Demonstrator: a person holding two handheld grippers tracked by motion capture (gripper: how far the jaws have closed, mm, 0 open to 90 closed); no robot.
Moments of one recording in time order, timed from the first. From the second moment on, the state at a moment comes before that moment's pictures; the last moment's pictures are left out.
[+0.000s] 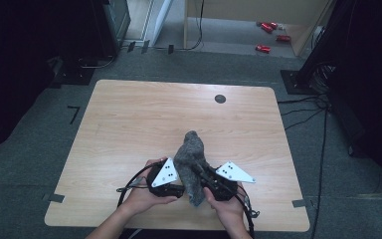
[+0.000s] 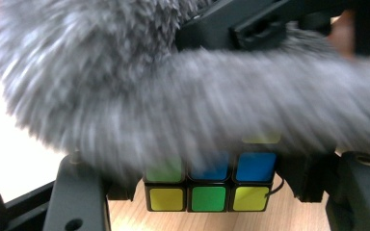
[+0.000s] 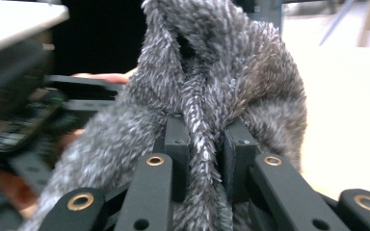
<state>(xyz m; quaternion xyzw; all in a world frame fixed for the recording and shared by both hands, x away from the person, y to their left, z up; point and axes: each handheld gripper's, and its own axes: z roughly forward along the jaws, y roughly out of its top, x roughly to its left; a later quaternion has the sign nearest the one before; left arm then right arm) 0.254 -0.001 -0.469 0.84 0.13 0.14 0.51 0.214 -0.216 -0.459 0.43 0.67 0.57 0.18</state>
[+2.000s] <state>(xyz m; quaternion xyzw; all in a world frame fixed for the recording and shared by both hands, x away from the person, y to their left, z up) 0.254 0.005 -0.469 0.84 0.13 0.14 0.51 0.209 -0.207 -0.457 0.43 0.68 0.57 0.19</state>
